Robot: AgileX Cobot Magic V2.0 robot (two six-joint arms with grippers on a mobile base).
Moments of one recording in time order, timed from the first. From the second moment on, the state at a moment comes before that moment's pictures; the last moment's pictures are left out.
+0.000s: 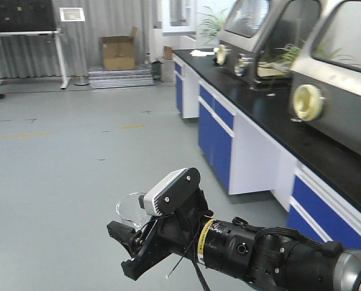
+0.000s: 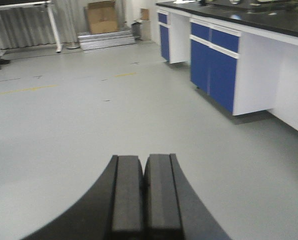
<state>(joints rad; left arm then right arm) -0.06 -0.01 0.03 0.18 0.21 -0.18 0.61 1.74 -1.10 -0.77 -0.50 0.57</state>
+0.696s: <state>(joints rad) -0.06 -0.01 0.03 0.18 0.21 -0.18 0.61 1.74 -1.10 -0.77 -0.50 0.57</state>
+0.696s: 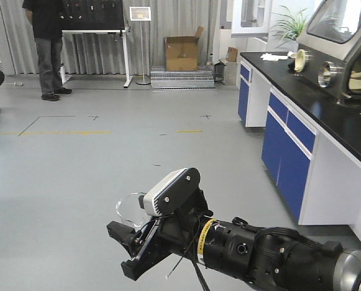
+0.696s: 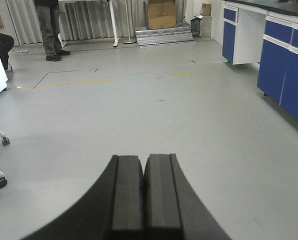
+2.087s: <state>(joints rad) -0.06 -0.01 0.03 0.18 0.21 -0.18 0.61 1.74 -1.10 -0.77 -0.50 0.57</state>
